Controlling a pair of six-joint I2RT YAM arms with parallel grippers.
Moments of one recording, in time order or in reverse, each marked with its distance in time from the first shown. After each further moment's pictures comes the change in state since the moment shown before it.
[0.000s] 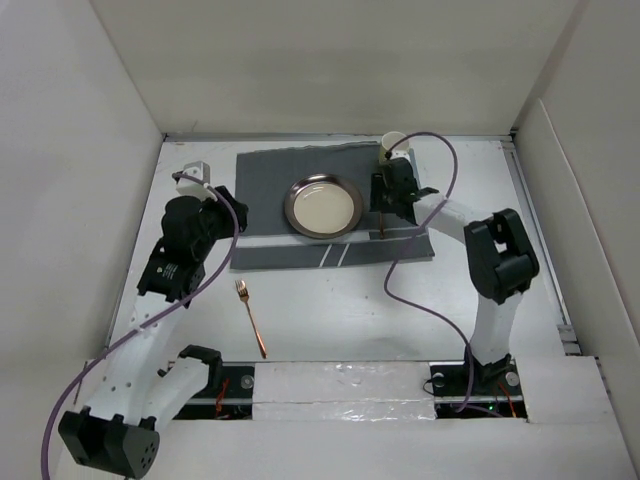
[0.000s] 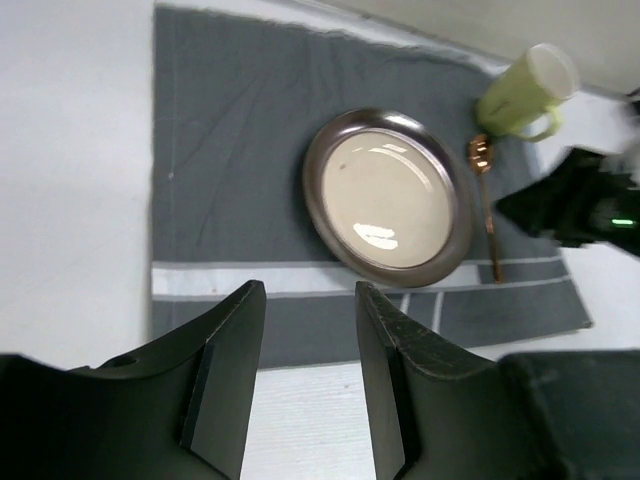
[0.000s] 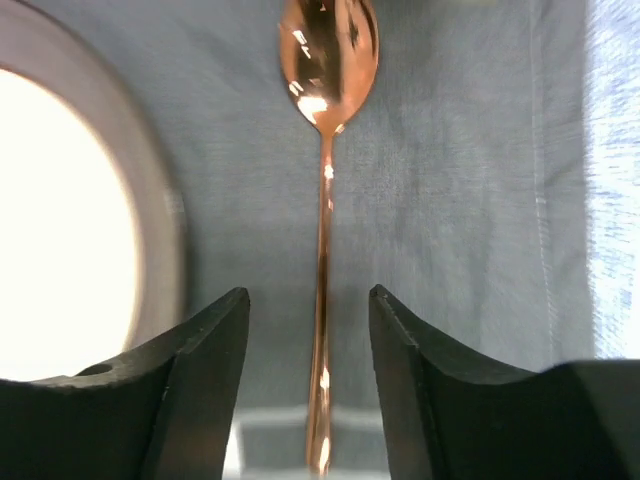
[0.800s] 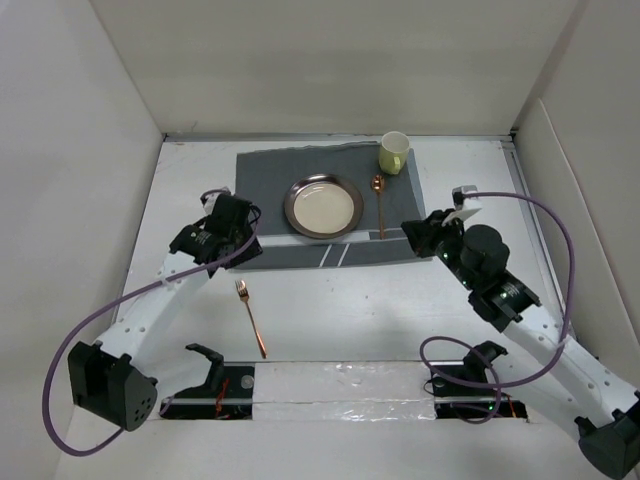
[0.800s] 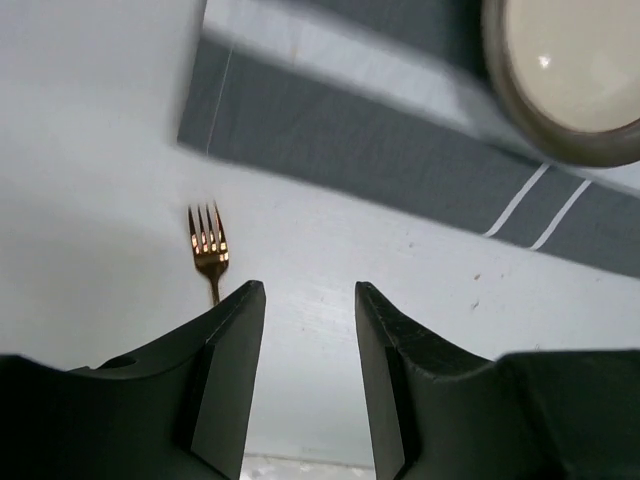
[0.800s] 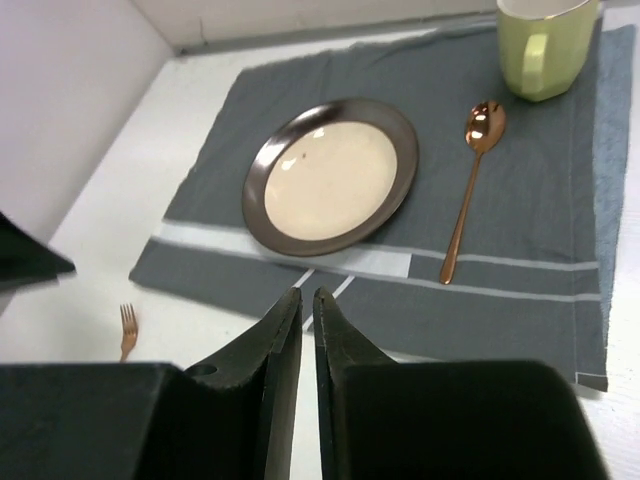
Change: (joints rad) left arm -0.183 0.289 0.145 -0.517 -0.233 -0.331; right arm 0.153 -1.183 -0.651 0.084 -0.128 0.079
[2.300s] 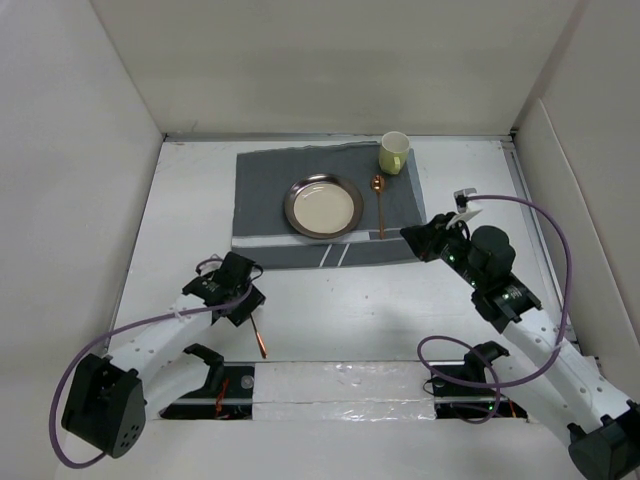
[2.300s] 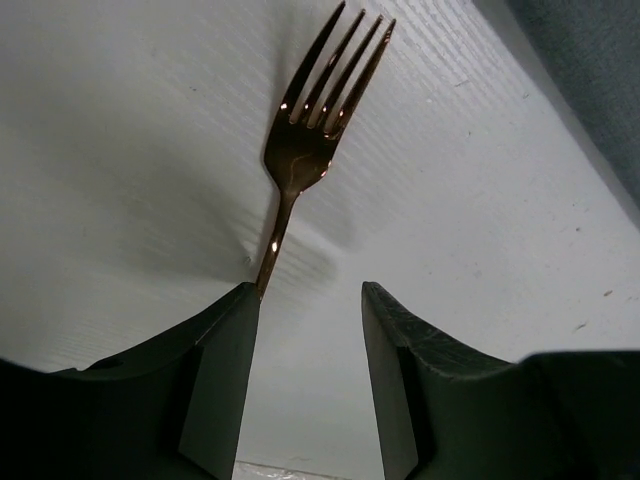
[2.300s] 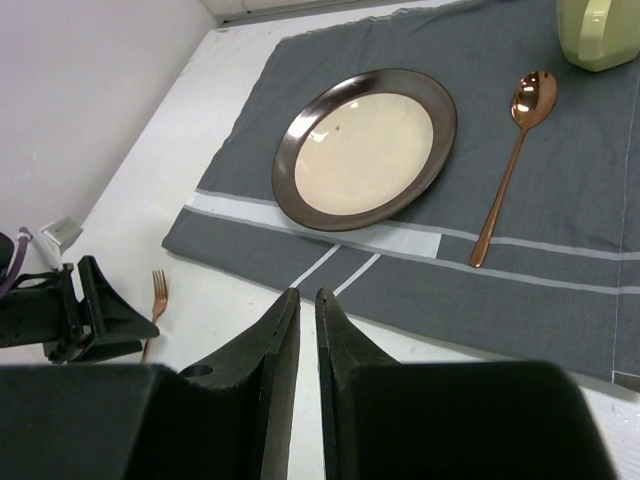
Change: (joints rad) left arm -0.037 -0.181 -0.546 0.149 0.085 -0.463; right arm -0.124 -0.037 -0.059 0.032 -0.240 0.034
